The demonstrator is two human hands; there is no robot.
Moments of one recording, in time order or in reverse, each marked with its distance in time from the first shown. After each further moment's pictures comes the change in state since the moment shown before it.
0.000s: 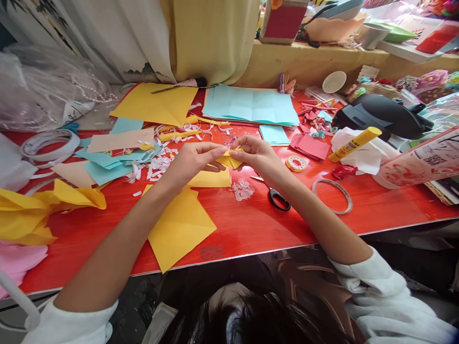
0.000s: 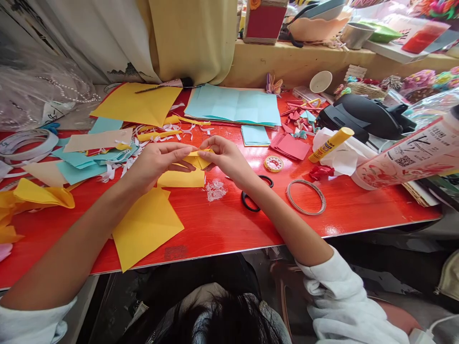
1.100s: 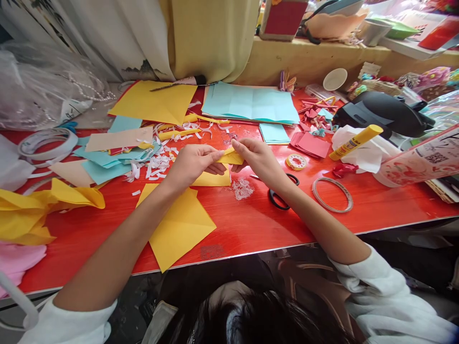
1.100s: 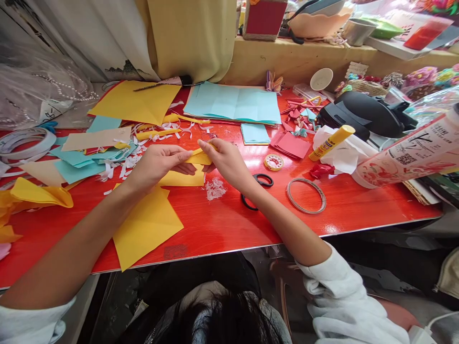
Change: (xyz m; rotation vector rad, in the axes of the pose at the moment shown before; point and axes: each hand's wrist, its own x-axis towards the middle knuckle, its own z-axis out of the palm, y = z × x) left_hand 0.000 -0.006 0.002 0.105 -0.021 -0.042; right_hand -0.002 0.006 0.002 -0.269 0.074 -0.046
